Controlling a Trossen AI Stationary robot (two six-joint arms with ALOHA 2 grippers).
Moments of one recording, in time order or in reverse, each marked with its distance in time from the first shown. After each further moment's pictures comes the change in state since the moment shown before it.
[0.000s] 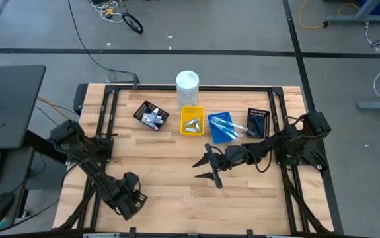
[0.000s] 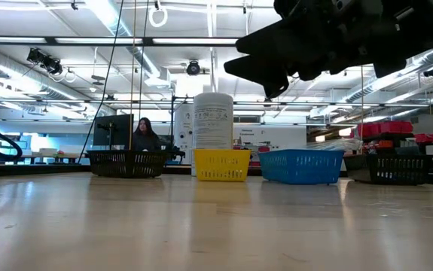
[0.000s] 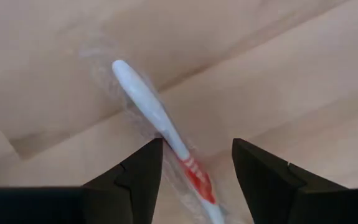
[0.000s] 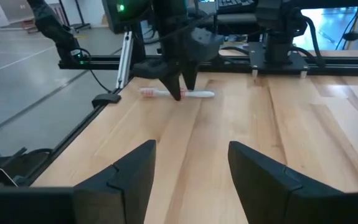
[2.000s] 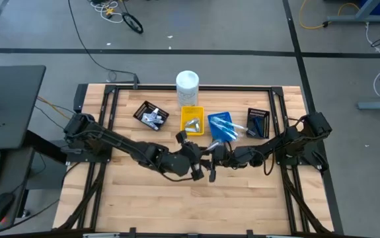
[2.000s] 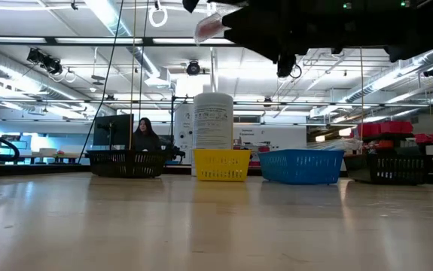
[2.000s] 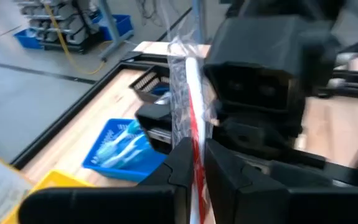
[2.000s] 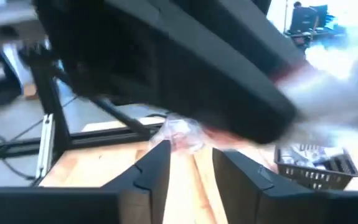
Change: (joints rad) left arm 0.530 0.059 0.473 0.614 -0.627 1.725; right arm 0.046 -0.004 -0.004 0.254 0.436 0.009
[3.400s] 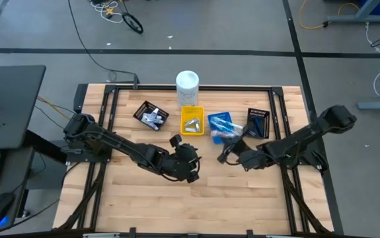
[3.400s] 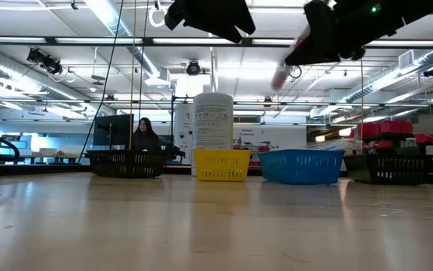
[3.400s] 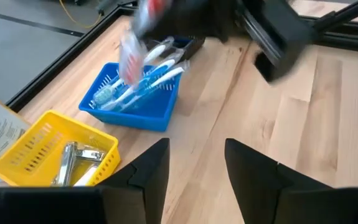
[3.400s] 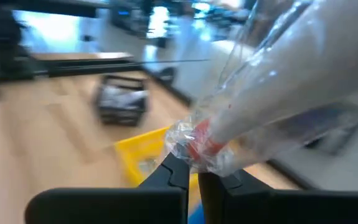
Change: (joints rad) left arm -0.013 0.001 -0.013 -0.213 0.030 -0.195; right arm 0.097 -0.337 -0.008 -0.787 0.695 0.096
